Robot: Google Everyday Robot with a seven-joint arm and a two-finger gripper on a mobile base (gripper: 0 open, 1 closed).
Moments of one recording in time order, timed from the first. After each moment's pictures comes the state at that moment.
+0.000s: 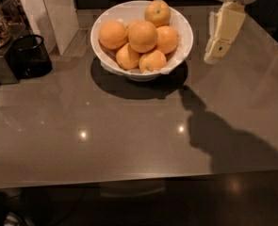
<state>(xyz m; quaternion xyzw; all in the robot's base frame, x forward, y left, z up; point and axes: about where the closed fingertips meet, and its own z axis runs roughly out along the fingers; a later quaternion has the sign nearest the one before) 0.548 -0.143 1.026 -0.70 0.68 -0.03 0.23</state>
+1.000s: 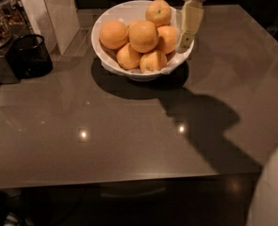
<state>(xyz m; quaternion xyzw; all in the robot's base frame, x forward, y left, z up) 0.620 -0.093 1.002 -0.75 0.62 0.00 0.23</state>
